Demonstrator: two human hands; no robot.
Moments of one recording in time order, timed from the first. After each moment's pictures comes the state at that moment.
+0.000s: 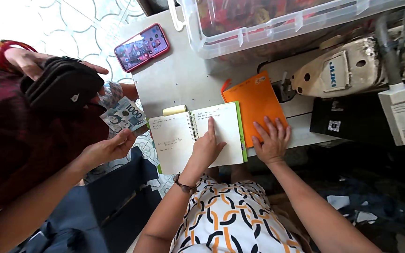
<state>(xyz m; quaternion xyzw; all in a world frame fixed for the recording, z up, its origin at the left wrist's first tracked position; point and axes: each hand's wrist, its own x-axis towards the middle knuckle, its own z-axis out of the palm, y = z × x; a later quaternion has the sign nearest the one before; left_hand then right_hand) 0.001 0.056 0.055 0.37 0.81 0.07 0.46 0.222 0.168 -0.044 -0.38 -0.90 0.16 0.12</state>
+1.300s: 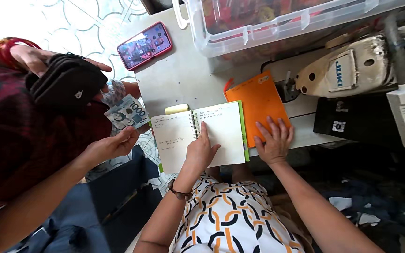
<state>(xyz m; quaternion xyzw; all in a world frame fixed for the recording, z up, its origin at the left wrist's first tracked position) -0.008 0.042 0.072 0.32 0.83 0.01 0.46 0.222 0.167 -0.045 -0.38 -0.90 0.15 0.12</state>
